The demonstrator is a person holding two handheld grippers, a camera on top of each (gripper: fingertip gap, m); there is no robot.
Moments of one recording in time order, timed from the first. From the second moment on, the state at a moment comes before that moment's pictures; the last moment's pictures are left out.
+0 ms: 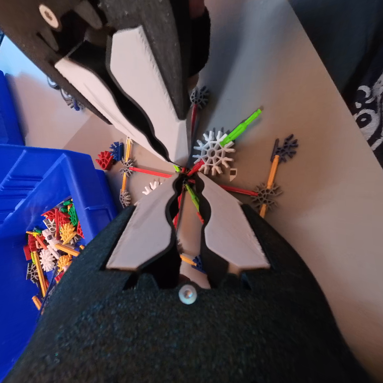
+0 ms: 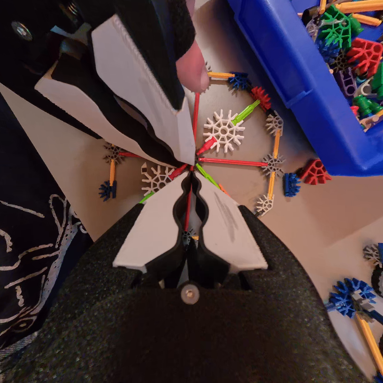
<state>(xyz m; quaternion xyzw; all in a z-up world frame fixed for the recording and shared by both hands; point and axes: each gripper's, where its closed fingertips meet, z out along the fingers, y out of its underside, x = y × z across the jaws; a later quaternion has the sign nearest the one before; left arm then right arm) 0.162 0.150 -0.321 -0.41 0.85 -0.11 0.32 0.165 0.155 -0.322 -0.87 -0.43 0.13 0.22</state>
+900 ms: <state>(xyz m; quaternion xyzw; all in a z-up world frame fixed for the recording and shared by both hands) 0.169 0.155 -0.327 -0.43 0.83 -0.17 0.31 0.162 0.156 -0.322 -0.88 -0.42 0.18 0.15</state>
